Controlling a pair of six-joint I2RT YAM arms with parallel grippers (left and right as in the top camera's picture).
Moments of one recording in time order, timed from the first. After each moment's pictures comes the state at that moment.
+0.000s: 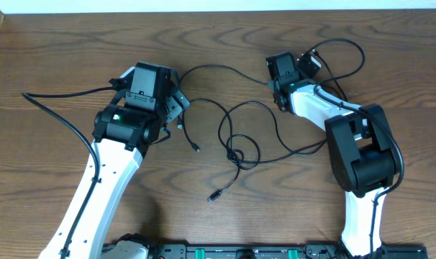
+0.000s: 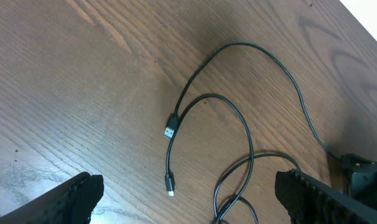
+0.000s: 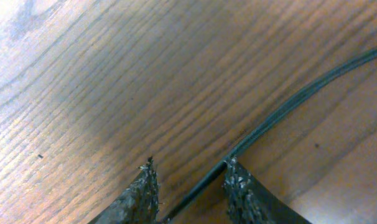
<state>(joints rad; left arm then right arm) -0.28 1.33 1.25 -0.93 -0.19 -0.91 0.36 2.17 1.37 -0.21 0.42 0.99</state>
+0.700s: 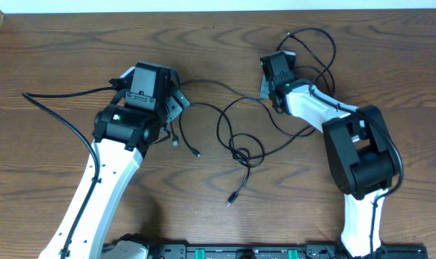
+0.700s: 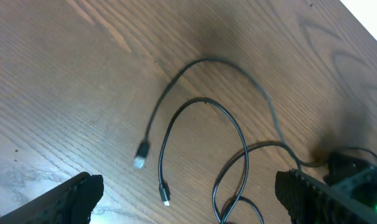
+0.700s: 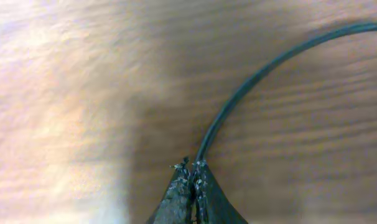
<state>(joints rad) -0.28 1.33 1.25 -0.93 -0.19 -0.91 0.39 2.11 1.36 -0.23 0.24 0.44</state>
